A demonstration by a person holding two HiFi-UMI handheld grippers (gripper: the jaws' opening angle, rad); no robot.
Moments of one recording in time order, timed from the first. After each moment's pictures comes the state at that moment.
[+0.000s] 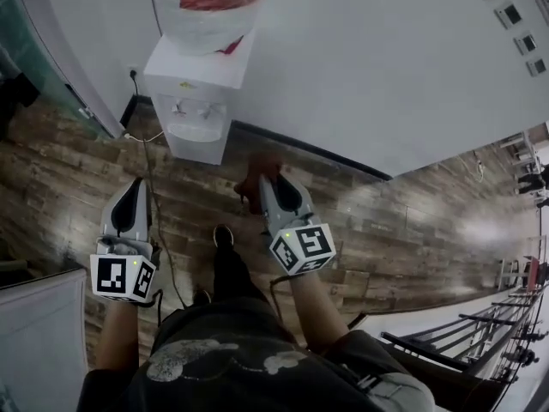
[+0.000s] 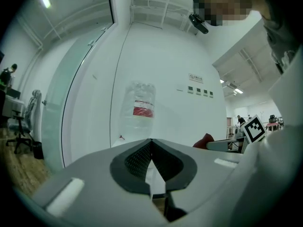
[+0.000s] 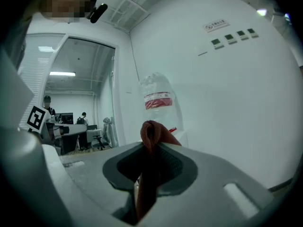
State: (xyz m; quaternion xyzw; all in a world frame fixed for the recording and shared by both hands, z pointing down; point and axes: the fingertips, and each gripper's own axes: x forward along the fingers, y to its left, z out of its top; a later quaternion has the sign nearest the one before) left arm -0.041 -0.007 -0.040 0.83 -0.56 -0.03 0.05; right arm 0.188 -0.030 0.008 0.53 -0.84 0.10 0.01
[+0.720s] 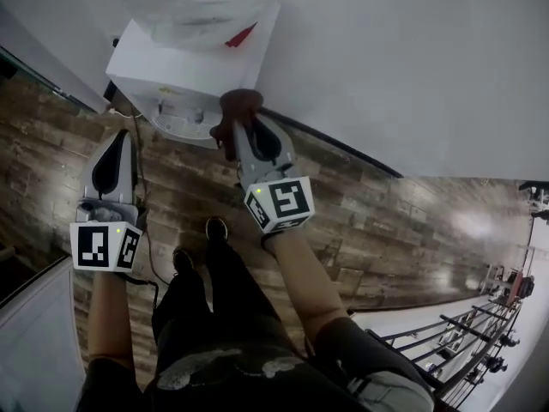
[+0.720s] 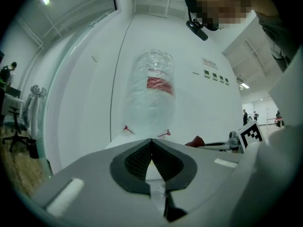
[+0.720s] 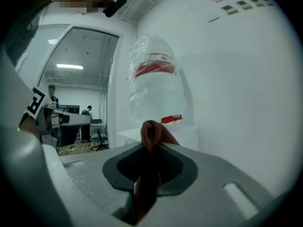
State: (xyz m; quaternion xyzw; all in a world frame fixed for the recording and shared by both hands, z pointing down) left arm -0.040 -0.211 0.046 0.81 -0.58 -0.02 0.05; right arm 0.136 -0.254 0.105 0.48 -0.88 0.05 0.02
